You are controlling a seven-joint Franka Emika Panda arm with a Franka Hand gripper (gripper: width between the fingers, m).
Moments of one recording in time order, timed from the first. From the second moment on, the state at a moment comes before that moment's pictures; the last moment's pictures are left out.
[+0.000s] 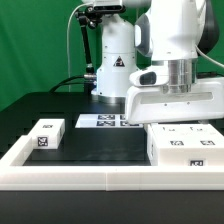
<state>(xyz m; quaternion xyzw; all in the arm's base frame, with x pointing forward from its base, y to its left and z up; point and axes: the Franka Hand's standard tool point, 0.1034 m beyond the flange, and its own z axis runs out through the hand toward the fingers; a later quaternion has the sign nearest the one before) 0.483 0.090 0.006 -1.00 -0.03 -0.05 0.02</state>
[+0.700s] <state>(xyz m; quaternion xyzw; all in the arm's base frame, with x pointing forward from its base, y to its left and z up) 0.488 0.091 0.006 -1.00 -0.03 -0.06 0.02</state>
